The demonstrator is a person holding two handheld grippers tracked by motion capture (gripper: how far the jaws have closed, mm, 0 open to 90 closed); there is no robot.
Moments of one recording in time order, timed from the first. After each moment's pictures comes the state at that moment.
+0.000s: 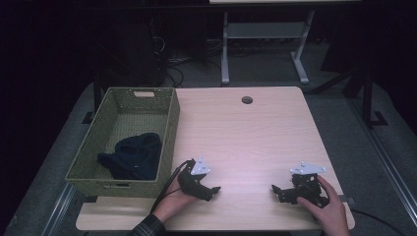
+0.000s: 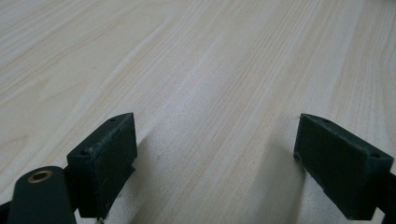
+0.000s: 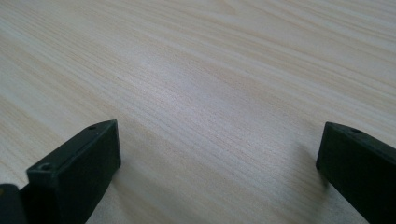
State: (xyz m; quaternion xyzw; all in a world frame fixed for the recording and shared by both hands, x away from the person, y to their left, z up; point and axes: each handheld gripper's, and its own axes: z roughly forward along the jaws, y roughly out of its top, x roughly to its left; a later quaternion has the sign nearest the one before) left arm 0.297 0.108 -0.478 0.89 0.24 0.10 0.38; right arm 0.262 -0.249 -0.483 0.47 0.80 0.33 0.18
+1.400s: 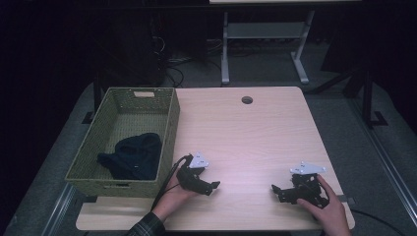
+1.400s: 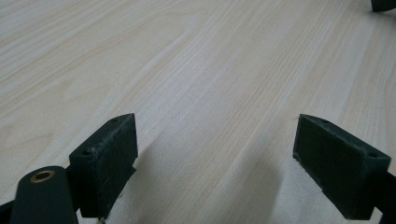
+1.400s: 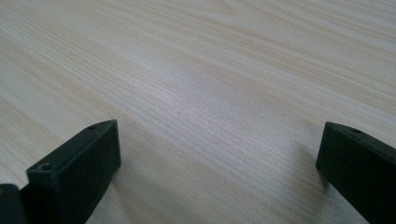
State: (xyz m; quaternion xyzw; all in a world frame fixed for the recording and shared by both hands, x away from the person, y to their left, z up) left arm 0.306 0.110 -0.468 0.88 0.28 0.09 0.38; right arm 0.262 -0.248 -0.483 0.47 0.80 0.33 0.18
